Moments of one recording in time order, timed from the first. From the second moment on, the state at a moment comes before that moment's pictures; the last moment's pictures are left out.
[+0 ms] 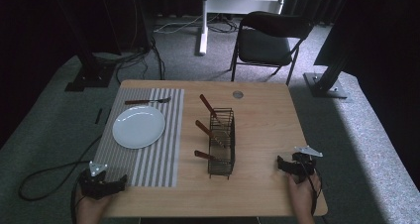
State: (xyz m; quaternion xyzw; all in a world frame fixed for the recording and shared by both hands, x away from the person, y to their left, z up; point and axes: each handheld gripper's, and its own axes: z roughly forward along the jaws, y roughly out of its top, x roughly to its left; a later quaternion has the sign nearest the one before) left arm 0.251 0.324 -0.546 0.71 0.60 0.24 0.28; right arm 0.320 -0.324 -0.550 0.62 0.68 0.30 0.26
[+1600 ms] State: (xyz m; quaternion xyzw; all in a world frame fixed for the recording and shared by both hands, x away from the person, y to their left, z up) left arm 0.256 0.289 -0.516 0.76 0.53 0.20 0.32; right arm 0.320 -0.324 -0.550 0.62 0.68 0.30 0.26
